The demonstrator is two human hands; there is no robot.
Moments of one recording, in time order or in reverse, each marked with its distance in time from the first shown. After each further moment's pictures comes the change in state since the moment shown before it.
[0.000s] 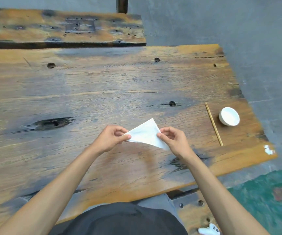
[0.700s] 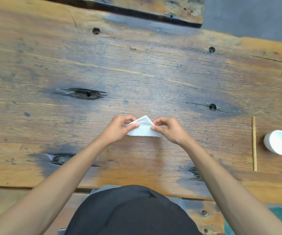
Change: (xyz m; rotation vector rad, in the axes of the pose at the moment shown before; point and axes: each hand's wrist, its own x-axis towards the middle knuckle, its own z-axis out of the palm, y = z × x) left_hand -0.010 -0.060 -0.040 0.026 0.253 0.009; right_hand 0.088 -0.022 0.102 -0.380 -0.552 -0.054
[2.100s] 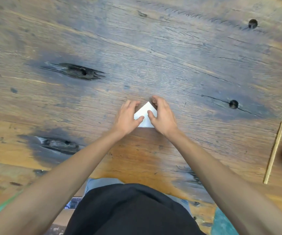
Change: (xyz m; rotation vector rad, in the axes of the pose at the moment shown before) left_hand 0.060 -0.038 0.057 0.410 0.167 -0.199; right_hand 0.081 0.043 0.034 -0.306 0.062 -0.027
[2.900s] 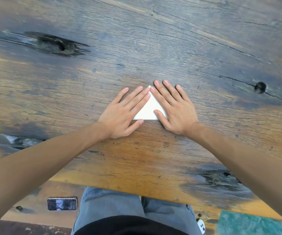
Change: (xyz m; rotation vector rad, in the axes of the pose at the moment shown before) left_hand 0.013 -0.073 0.040 0.686 0.064 0.699; right_hand 0.011 0.097 0.021 -0.701 0.143 -0.563
